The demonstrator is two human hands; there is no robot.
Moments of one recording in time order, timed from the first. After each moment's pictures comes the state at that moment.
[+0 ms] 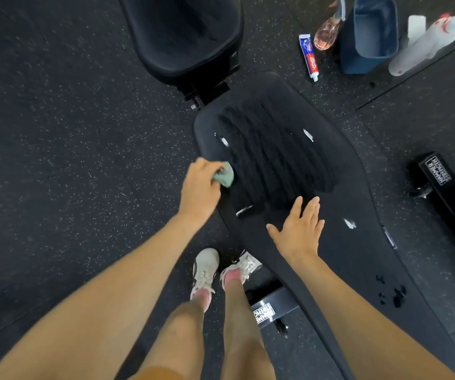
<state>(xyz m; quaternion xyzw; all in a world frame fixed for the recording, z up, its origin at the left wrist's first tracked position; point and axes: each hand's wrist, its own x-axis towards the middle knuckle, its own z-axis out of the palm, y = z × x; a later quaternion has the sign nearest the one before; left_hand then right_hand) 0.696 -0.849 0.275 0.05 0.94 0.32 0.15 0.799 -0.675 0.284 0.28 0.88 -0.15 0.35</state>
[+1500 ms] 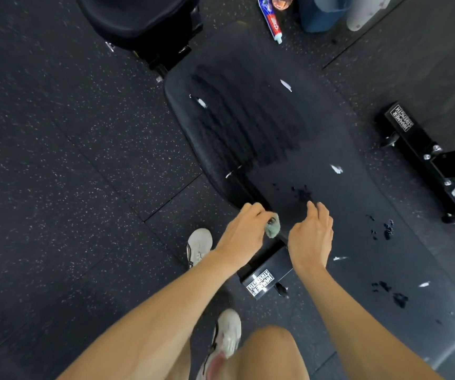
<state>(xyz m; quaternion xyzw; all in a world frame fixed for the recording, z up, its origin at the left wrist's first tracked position) 0.839 -0.816 0.270 0.30 0.83 0.31 0.34 0.901 -0.695 0.291 0.44 0.86 -0.16 0.19</state>
